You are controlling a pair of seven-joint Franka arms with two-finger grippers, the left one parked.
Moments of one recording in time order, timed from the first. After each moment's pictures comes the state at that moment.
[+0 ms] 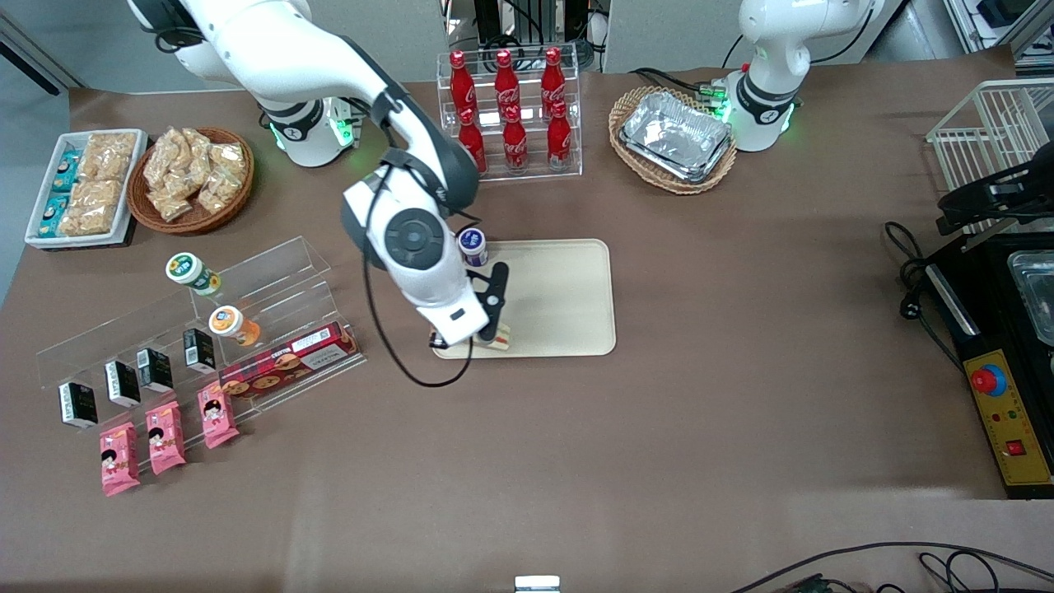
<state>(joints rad) 0.58 0.51 0.05 -1.53 -0.03 1.96 -0.72</state>
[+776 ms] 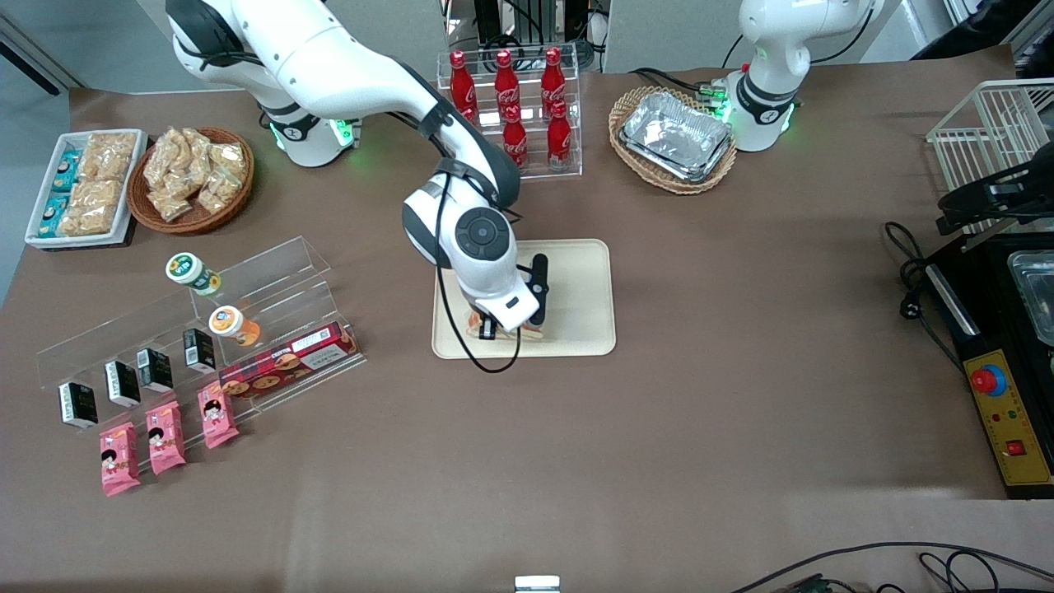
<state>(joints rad) 0.68 0.62 0.05 -1.53 -0.06 2.08 -0.72</state>
